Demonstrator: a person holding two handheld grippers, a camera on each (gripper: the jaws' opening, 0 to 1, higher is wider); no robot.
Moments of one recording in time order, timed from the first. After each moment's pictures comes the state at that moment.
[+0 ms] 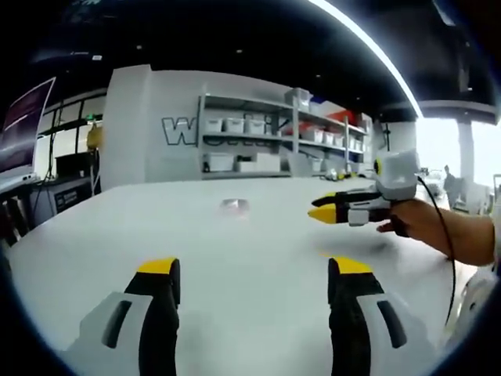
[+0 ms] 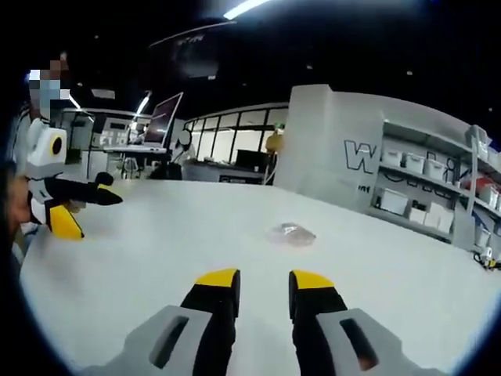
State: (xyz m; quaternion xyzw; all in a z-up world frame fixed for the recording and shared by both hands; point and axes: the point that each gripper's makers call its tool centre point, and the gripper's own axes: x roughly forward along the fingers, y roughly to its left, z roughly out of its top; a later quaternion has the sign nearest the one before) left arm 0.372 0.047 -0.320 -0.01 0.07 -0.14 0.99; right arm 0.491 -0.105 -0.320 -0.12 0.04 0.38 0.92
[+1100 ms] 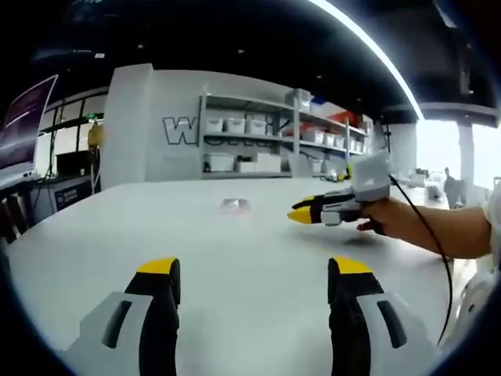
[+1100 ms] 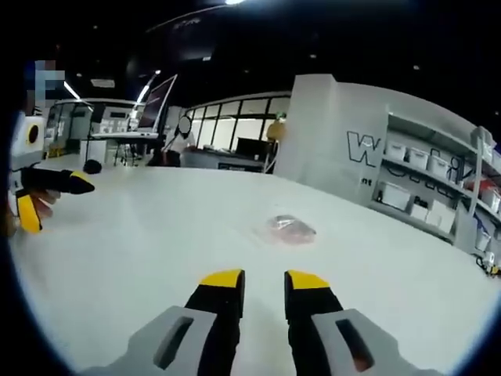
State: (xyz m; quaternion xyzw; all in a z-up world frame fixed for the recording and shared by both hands) left arm 0.374 0.046 -0.321 -0.01 0.07 -0.14 0.99; right arm 0.542 -0.088 -0.337 -0.15 0.07 0.38 0.91
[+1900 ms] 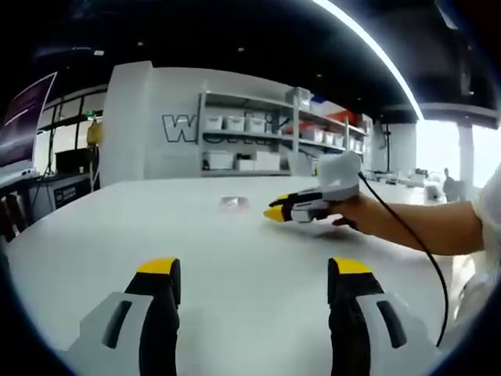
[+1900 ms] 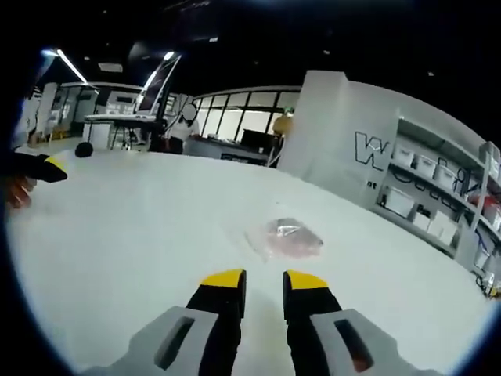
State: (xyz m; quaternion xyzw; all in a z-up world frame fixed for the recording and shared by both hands) left arm 0.374 0.045 -0.322 -0.01 0.08 -0.14 0.99; right arm 0.584 -0.055 -0.344 -0.19 0.07 0.38 0.90
